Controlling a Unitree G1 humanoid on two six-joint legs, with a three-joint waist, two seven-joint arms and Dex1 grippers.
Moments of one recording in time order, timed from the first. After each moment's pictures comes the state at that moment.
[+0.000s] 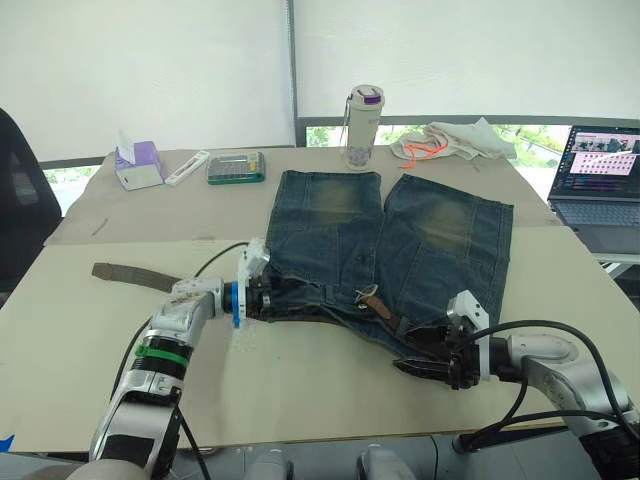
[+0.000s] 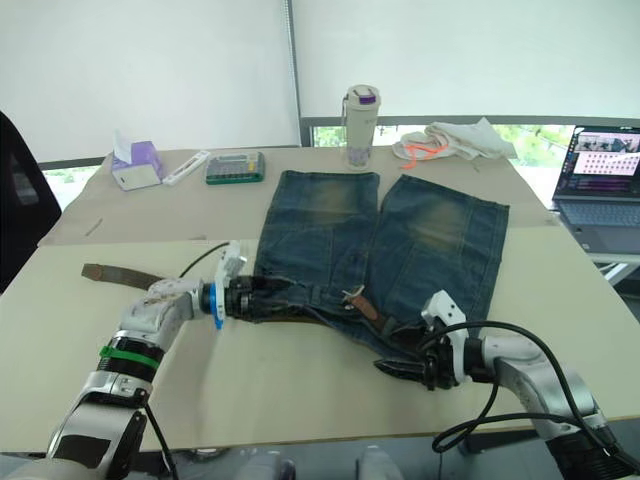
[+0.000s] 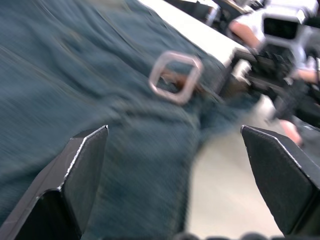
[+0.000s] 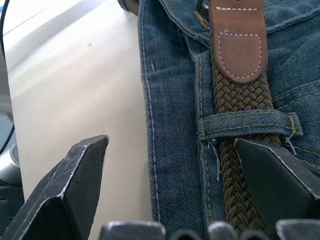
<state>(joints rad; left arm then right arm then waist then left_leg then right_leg) -0.58 0.48 -0.13 0.38 -0.39 0.53 -1.38 -0.11 -0.80 0.07 -0.16 0.55 0.57 1.00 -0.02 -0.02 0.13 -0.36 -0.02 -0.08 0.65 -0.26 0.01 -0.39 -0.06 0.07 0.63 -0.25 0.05</state>
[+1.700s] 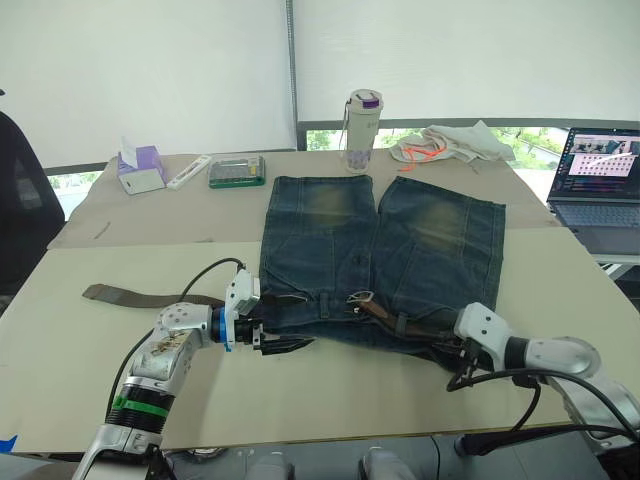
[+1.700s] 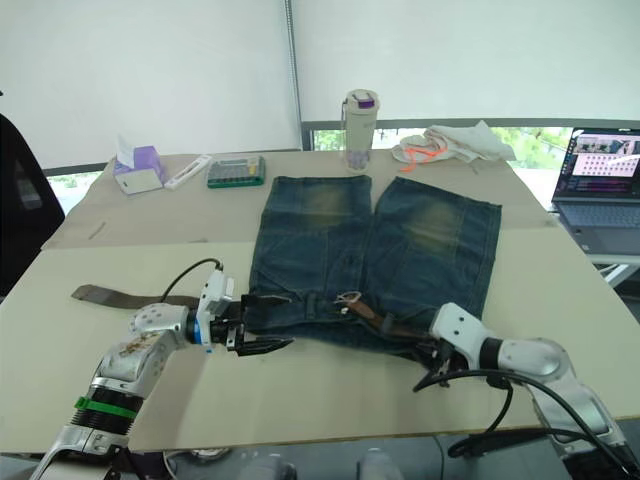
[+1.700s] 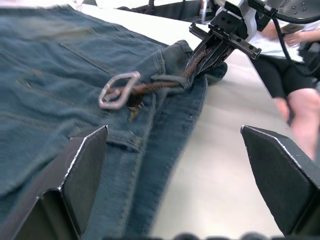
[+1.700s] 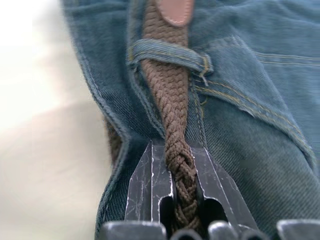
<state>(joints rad) -0.34 0.49 -0.06 0.08 -0.41 0.18 -1.22 -0.08 -0.83 0.06 -0.11 0.10 0.22 0.87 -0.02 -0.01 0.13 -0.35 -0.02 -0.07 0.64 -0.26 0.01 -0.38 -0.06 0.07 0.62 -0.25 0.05</state>
